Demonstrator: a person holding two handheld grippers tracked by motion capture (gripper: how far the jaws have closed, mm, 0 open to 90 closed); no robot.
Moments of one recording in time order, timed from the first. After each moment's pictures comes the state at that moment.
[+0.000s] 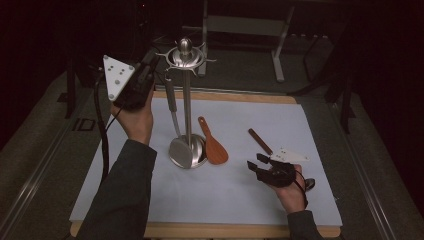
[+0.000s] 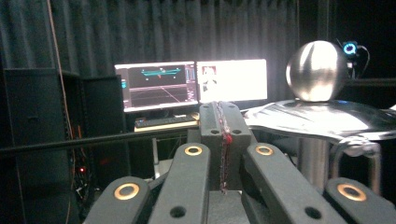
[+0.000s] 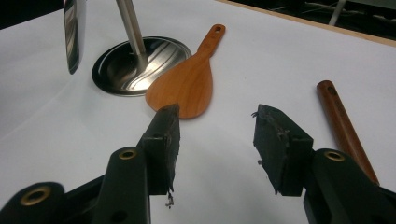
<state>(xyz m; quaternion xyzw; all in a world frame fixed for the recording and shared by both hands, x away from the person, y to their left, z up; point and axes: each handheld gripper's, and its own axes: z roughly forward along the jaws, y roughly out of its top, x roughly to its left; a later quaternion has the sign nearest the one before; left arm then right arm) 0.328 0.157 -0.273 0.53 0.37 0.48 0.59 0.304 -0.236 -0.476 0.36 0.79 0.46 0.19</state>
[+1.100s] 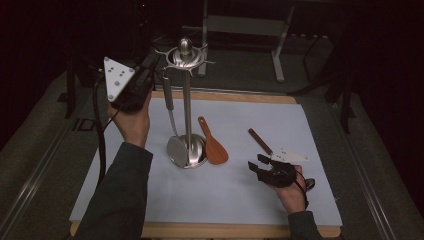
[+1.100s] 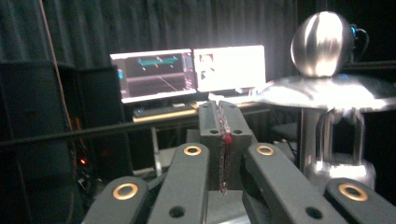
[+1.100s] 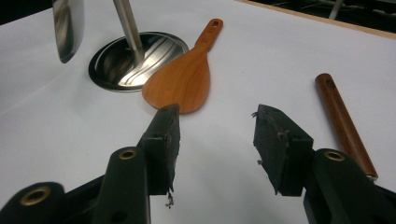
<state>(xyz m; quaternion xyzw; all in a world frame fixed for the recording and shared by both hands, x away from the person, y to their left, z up) 0.326 0.169 -0.281 0.56 0.37 0.45 0.58 0.305 -0.239 -0.479 0.37 0.79 0.46 0.18</state>
